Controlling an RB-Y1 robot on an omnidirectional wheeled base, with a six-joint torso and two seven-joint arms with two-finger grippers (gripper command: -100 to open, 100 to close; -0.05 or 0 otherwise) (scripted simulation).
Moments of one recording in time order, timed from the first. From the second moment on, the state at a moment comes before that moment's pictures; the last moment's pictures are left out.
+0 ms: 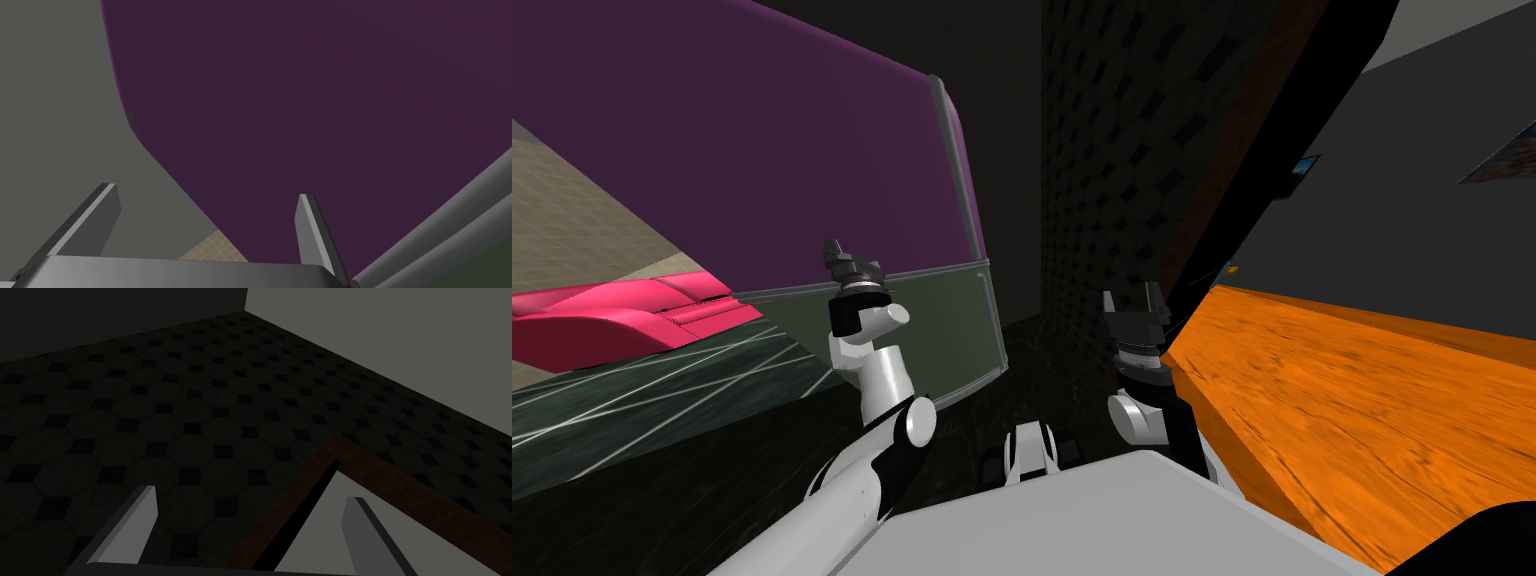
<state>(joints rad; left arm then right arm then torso) -0.69 0.17 0.69 -1.63 0.05 -0.01 0.02 0.46 0.02 0.01 -2.32 -0.08 -0.61 -0.17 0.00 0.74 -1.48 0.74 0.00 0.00</state>
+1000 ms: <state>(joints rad) -0.94 0.18 0.87 -1.39 0.05 0.12 0.05 0.46 0.02 0.01 -2.32 -0.08 -0.61 -0.17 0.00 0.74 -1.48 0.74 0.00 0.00</state>
